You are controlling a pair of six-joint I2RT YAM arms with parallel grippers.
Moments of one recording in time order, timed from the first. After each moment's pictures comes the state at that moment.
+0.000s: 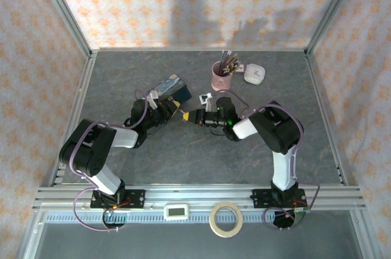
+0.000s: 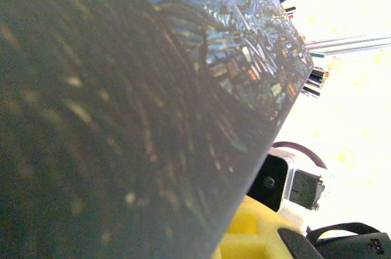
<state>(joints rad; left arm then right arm) -0.30 1.61 0.48 0.82 0.43 -1.21 0.61 1.97 0.78 0.92 -0.72 0.94</state>
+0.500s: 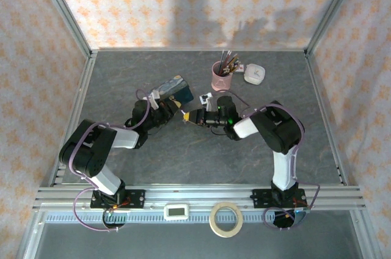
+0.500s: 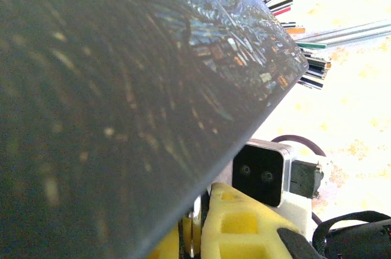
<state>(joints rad) -0.33 1.61 0.48 0.83 0.39 -1.15 0.60 1.96 0.78 0.89 -0.76 1.00</state>
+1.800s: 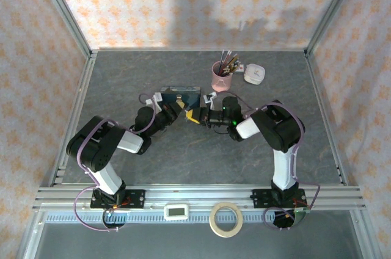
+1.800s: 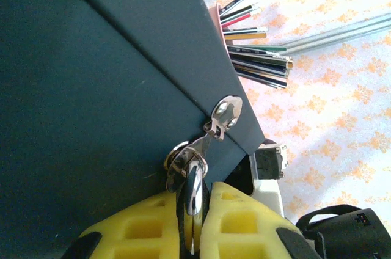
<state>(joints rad) -0.41 1.68 0.42 1.11 0.29 -1.20 0.56 1.98 0.74 1.05 -0.82 1.24</state>
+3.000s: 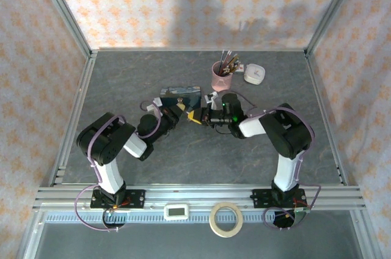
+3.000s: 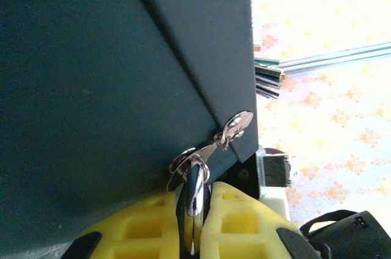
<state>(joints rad) -0.47 1.80 0.36 1.36 0.18 -1.33 0.56 1.87 0.75 0.78 -0.80 1.15</state>
